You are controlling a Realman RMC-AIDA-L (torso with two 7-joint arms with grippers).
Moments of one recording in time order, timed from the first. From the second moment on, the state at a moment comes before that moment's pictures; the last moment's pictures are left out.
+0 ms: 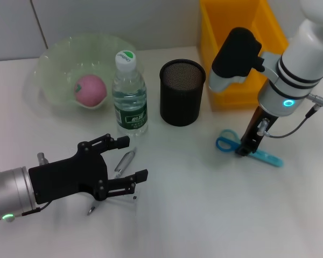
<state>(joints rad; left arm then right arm) -0.51 -2.07 0.92 0.33 1.69 1.49 -0.90 0.94 2.08 -1.25 -0.75 -2.84 -1.37 2.30</state>
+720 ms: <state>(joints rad) -0.51 -2.07 0.92 0.34 1.69 1.49 -0.92 0.80 2.08 -1.22 -1.17 -2.70 -1.64 2.27</state>
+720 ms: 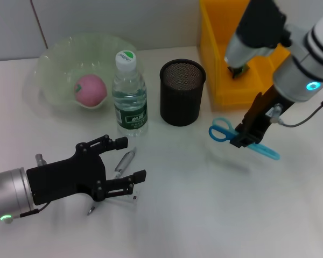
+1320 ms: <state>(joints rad) -0.51 -2.07 0.92 0.34 1.70 1.49 -0.93 0.65 2.08 -0.94 -1.42 -2.38 -1.64 2.10</state>
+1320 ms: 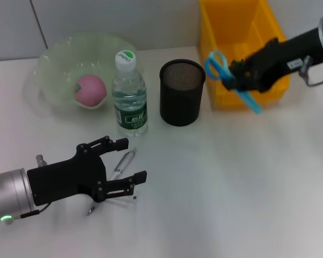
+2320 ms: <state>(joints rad) -0.50 -2.06 0.92 0.34 1.70 1.56 -0.95 0.61 2.08 -0.95 -0.93 -1.78 -1.19 1.58</state>
